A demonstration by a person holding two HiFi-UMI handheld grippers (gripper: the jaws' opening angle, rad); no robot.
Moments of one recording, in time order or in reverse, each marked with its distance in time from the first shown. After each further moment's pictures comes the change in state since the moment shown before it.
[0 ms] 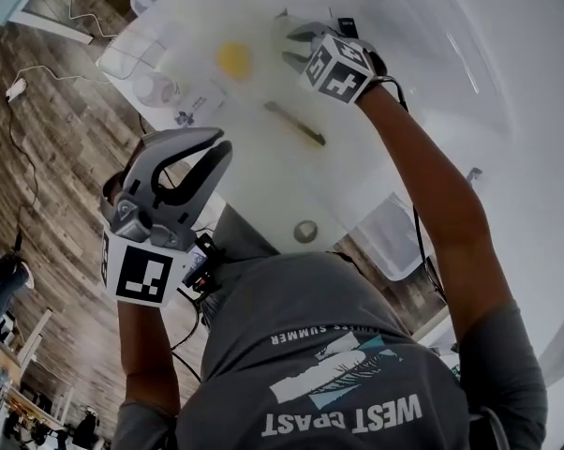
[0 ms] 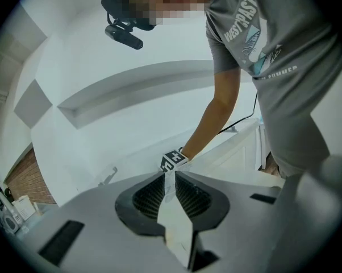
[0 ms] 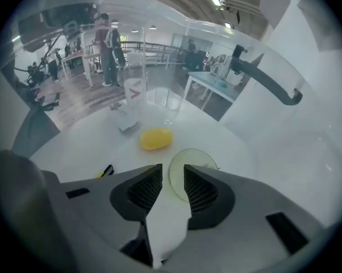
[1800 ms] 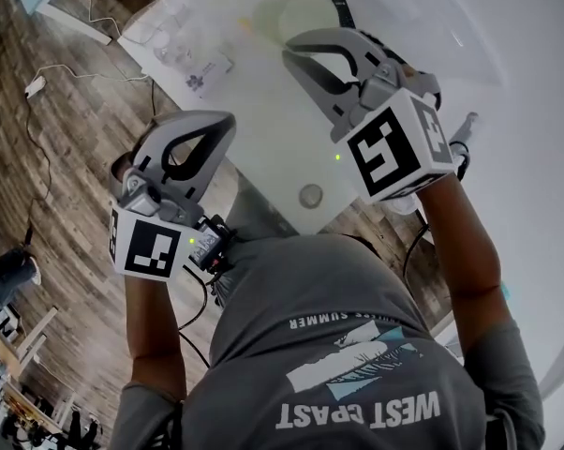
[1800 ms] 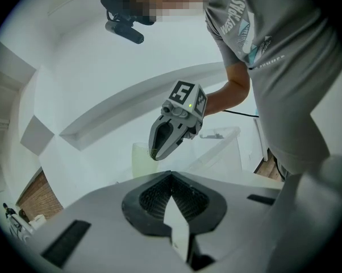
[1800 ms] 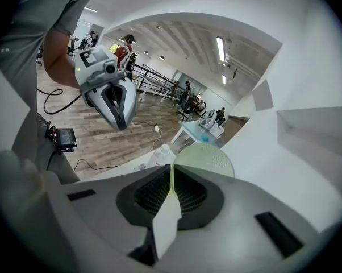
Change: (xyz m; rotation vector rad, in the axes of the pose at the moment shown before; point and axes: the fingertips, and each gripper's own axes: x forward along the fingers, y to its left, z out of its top) left arm -0.054 -0.068 0.049 0.130 -0.018 0.061; right arm -0.259 0.118 0.138 -0.171 -0.303 -0.274
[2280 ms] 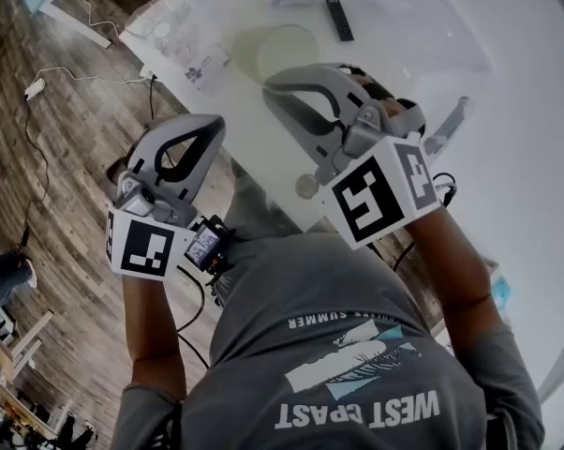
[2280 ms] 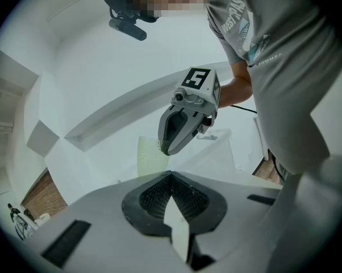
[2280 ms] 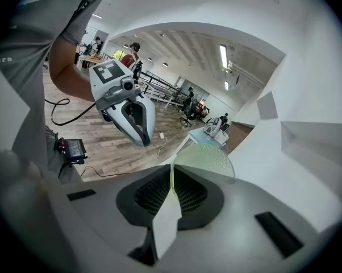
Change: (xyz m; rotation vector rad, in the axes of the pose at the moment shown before) left arm -0.027 -0.027 0.002 0.010 0.014 0.028; right arm -0.034 0.068 0.038 -0.009 -0.061 0.027
